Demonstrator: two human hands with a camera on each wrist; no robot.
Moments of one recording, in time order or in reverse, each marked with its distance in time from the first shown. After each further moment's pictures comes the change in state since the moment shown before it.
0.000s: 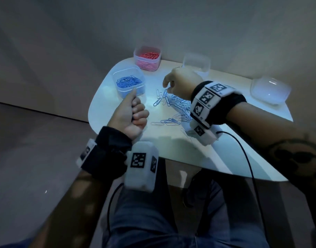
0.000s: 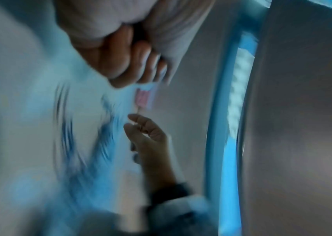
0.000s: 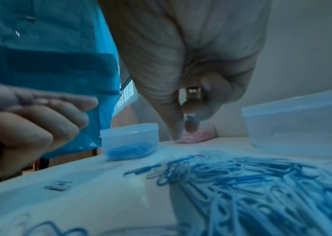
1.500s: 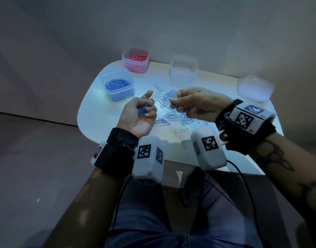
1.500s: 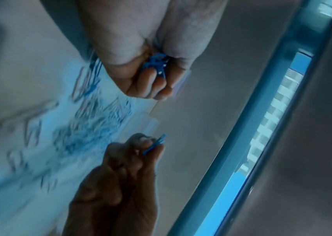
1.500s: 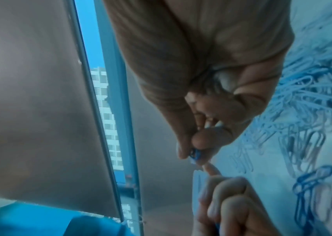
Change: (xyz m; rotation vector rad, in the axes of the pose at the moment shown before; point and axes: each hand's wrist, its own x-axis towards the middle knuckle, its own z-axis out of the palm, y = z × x) left_hand 0.012 -0.024 0.027 -0.260 -0.157 -0.038; right_hand -0.074 0.020 -0.017 1.296 -0.323 0.372
